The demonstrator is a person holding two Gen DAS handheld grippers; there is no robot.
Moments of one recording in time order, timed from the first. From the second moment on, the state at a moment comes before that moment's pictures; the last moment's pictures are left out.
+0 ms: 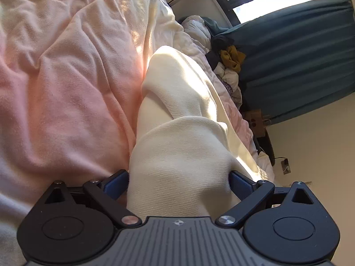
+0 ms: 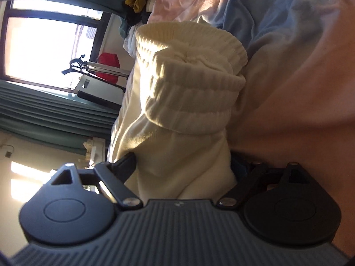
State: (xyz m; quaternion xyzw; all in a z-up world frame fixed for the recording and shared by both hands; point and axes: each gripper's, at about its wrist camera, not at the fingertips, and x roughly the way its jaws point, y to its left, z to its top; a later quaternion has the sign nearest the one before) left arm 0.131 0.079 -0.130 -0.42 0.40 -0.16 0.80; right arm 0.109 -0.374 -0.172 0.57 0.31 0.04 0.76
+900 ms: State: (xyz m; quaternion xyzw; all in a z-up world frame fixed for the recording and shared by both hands) left arm 0.131 0.081 -0.132 -0.46 0.39 -0.13 0.78; right arm 0.113 -0.382 -0.186 0.66 0.23 0.04 0.72
